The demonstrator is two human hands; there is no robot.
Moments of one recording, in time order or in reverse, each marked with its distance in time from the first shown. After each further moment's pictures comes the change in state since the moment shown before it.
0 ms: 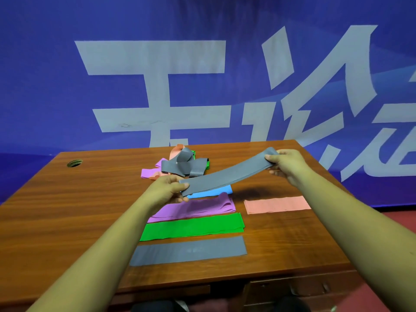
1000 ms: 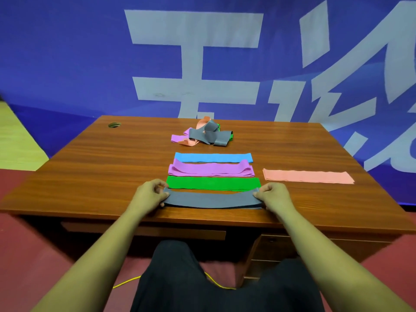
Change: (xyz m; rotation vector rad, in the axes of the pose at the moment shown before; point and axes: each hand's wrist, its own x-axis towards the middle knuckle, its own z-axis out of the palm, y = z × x) left_hand -0.133 -0.113 -0.050 0.537 0.406 -0.010; right_hand -0.135 0.126 0.066 -0.400 -0.081 -0.003
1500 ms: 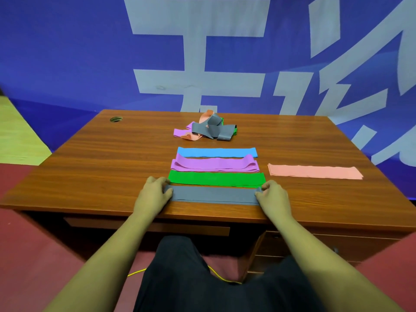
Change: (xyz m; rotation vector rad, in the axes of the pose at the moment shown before) left_hand 0.006 -0.017 0.022 0.310 0.139 0.071; right_hand -0.008 0.012 0.025 -0.270 0.126 -0.153
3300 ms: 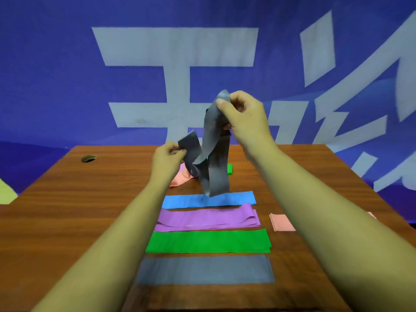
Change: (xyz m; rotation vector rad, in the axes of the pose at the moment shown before) left_hand 0.212 0.142 -0.035 -0.830 0.153 0.043; right_hand 0.153 -0.238 -0.095 0.801 0.096 -0.512
